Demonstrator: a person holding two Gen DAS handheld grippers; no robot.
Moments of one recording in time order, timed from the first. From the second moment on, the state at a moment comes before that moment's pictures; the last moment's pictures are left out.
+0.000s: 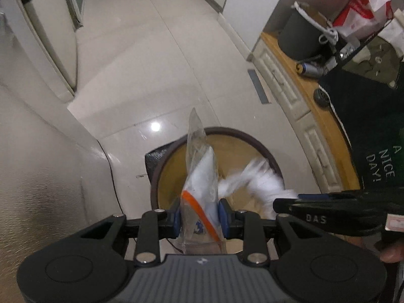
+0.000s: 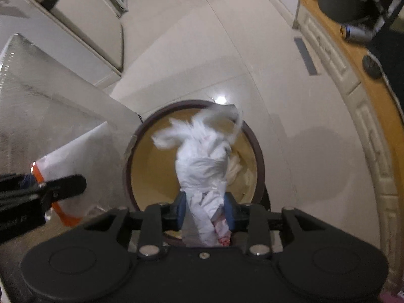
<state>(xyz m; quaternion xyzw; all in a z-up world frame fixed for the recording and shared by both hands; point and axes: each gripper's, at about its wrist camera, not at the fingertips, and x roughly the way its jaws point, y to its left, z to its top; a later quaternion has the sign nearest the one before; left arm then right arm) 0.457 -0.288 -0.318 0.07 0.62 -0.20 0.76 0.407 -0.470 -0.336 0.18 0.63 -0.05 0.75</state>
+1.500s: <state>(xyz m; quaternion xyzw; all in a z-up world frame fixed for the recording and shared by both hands) 0.444 -0.269 -0.362 0.09 0.64 -0.17 0.74 0.382 -0.496 -0.347 0.19 0.61 -0.05 0.77</state>
